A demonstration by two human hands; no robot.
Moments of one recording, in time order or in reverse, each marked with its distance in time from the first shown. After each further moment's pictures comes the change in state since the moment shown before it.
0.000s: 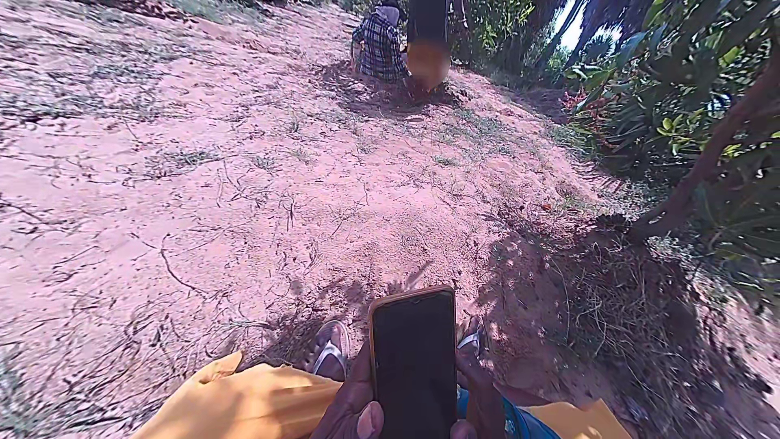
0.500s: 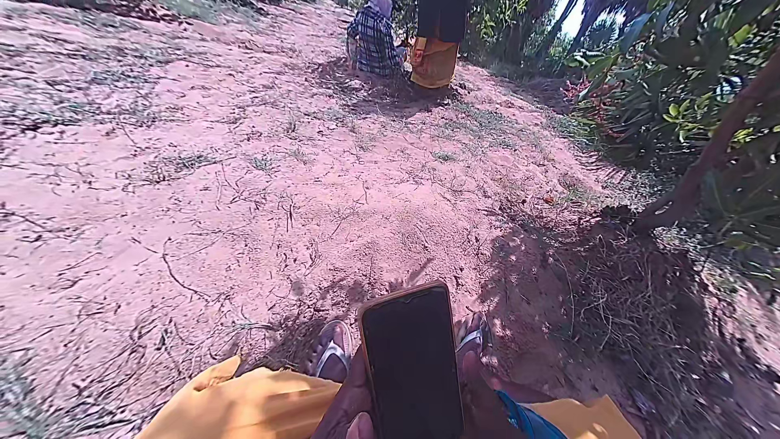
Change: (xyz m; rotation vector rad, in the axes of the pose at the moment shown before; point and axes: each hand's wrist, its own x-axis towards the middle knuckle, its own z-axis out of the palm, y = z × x) left_hand 0.002 -0.003 0.001 0.003 0.000 0.001; right_hand 0.016 -0.008 -0.009 1.428 -0.200 0.838
